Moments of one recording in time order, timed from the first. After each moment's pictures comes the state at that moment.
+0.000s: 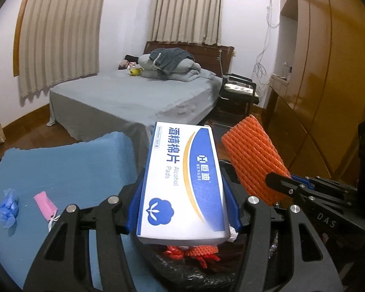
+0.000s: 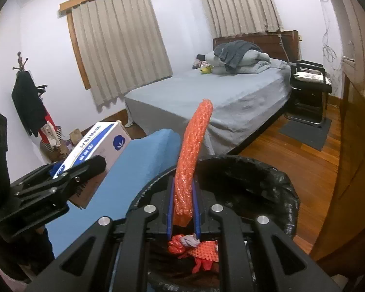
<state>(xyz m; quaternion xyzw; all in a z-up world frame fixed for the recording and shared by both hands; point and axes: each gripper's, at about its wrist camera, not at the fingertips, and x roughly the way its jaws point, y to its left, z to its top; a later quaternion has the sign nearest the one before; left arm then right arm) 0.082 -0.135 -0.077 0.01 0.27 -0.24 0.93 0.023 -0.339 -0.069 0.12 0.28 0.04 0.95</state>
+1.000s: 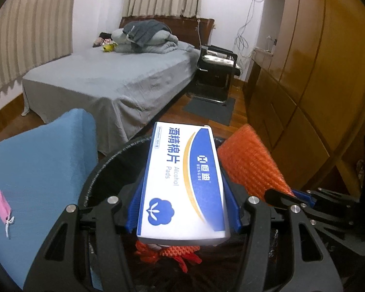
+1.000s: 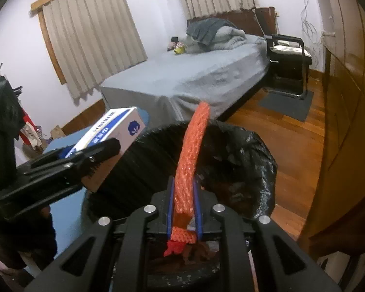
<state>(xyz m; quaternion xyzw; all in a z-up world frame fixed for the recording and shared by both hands) 0.124 -0.205 -0.138 0.04 0.34 -0.30 0.89 0.030 -0.389 -0.135 0.15 0.34 -0.02 0.93</state>
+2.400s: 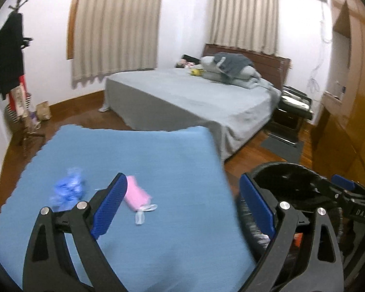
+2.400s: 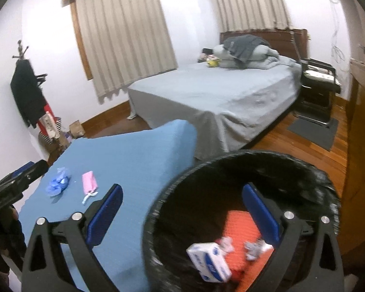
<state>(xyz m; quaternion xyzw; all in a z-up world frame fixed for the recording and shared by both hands) 0.106 0.033 -0.085 -0.02 0.27 -0.07 0.96 0.085 -0.253 -0.096 0.10 0.30 0.05 0.95</state>
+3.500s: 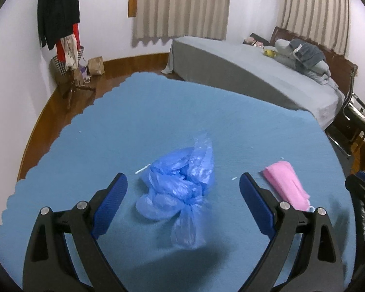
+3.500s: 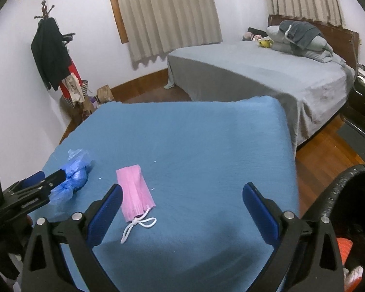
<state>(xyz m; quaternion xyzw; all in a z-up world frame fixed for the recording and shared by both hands) 0.193 0.219 -0.176 -0.07 0.36 0.09 0.92 0.217 -0.067 -0.163 0.05 0.36 0.15 0.92</state>
